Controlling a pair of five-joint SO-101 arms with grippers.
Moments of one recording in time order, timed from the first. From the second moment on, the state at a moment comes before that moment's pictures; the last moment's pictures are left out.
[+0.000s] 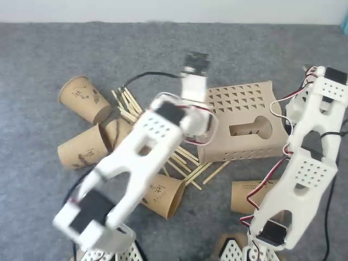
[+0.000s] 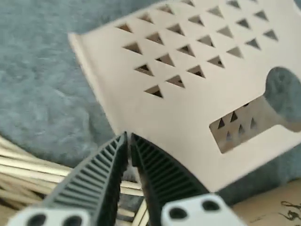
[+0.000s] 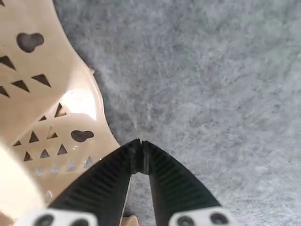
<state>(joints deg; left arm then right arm) 28.7 2.3 13.4 59.8 24.4 20.3 41.8 -38.8 100.7 13.9</state>
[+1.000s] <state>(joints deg) 13.9 6.9 14.5 60.4 25.6 2.6 24.7 -38.9 100.7 11.1</state>
